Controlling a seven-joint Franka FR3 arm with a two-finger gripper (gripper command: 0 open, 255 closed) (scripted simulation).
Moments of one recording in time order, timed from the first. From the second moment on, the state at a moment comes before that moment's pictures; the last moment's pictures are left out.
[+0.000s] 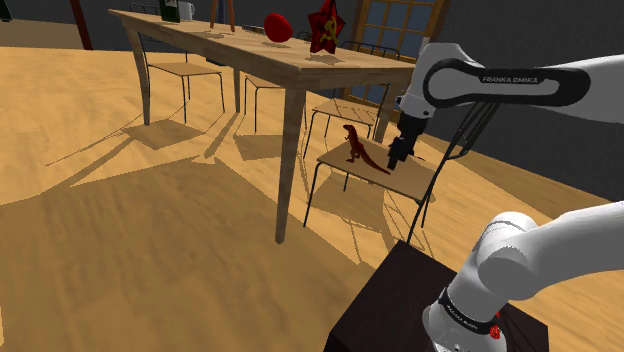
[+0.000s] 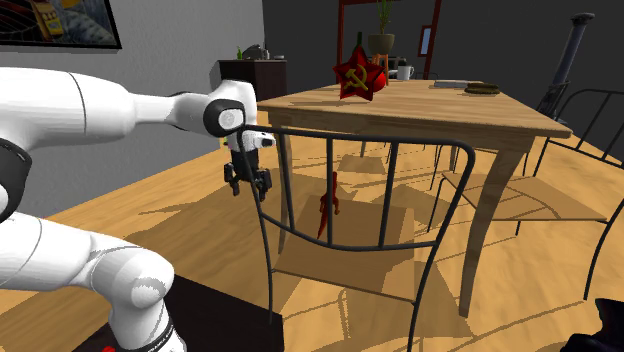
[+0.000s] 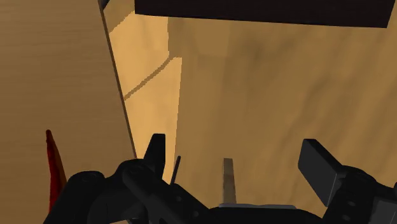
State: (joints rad) arm -0.02 -0.69 -0.24 -2.45 -0.14 1.78 -0.19
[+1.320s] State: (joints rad) arm 0.04 -0.06 -0.66 -2.16 0.17 2.26 -0.76
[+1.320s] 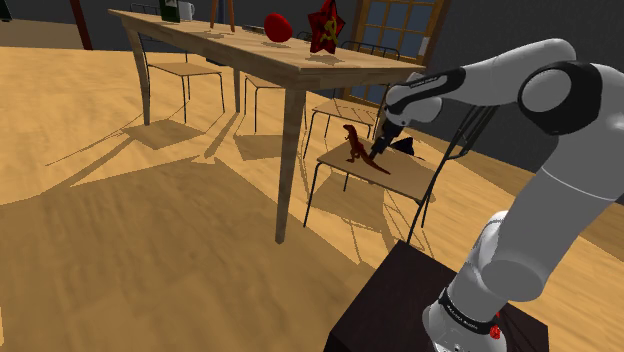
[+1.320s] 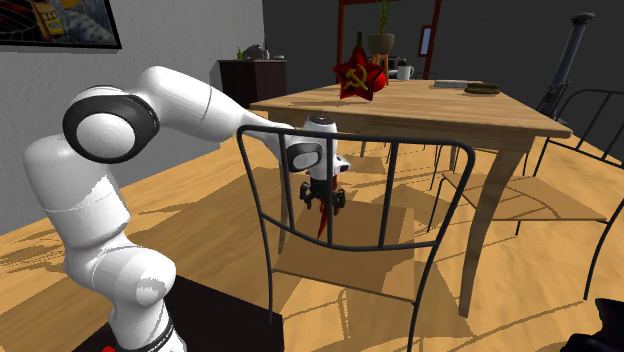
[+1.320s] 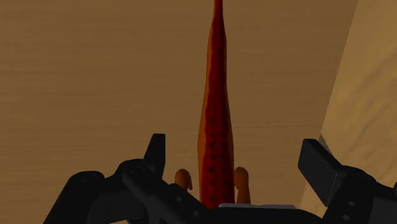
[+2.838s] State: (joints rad) arm 0.04 -0.02 -0.67 -2.17 0.22 2.30 -0.81
